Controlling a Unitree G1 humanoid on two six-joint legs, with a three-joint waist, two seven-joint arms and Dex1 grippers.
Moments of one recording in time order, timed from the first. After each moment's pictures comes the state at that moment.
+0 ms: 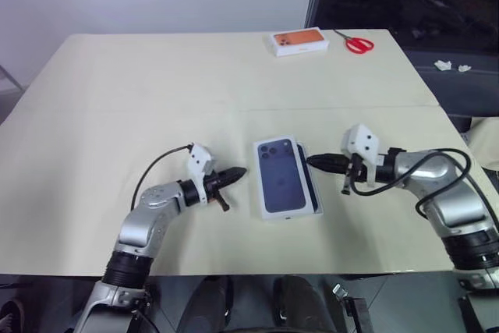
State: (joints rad) left arm -0.27 0.32 -0.14 0.02 -0.35 0.39 -0.81; right arm -0.37 -0.78 0.11 -0.07 0.31 0.29 1.02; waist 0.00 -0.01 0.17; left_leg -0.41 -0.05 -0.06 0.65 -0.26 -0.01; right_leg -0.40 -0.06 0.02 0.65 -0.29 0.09
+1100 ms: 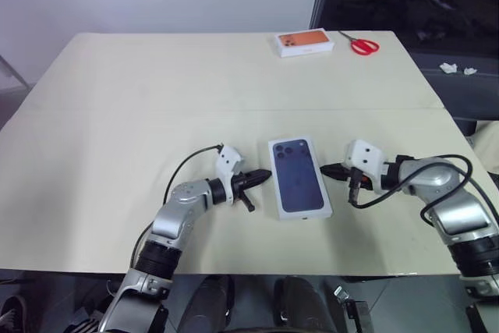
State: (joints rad) left arm -0.36 0.16 -0.19 0.13 -0.29 0.36 -0.80; right arm -0.31 -0.82 0.09 -0.04 0.13 0.22 1.03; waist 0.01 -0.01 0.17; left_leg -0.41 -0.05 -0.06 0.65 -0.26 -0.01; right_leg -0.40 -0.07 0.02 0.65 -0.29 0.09
